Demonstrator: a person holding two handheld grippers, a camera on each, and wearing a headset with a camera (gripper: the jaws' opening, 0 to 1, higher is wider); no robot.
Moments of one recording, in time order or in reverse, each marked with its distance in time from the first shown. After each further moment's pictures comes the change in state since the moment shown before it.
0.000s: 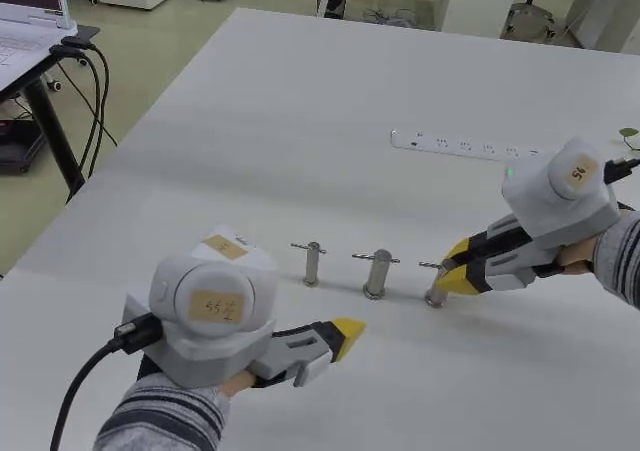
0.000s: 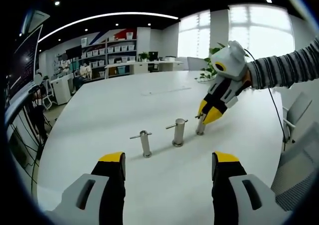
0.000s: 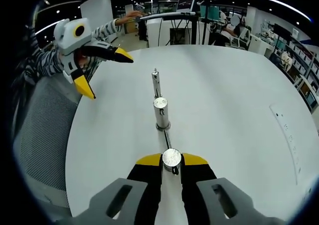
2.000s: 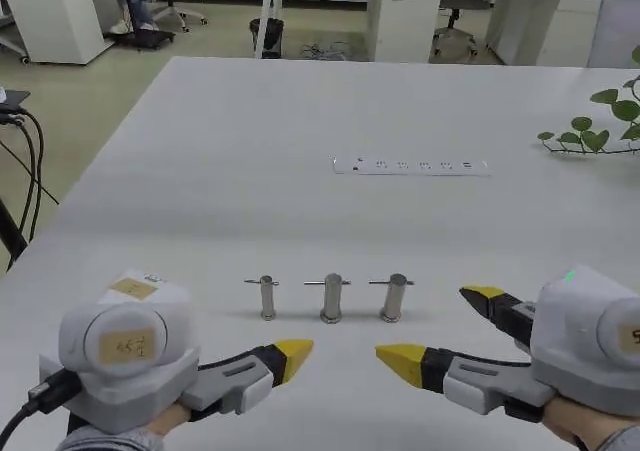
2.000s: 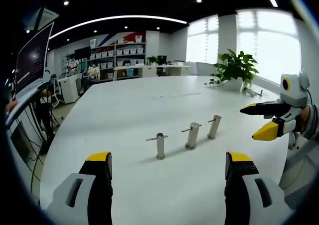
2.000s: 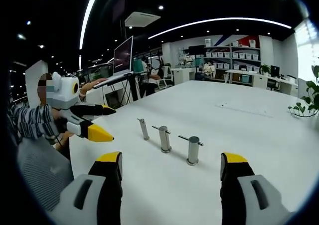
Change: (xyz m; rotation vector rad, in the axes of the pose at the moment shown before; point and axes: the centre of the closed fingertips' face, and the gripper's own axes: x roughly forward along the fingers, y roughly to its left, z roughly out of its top) left arm -0.004 0.023 0.002 -0.025 -0.037 0.060; right arm -0.056 0.056 0.004 0.493 -0.527 -0.535
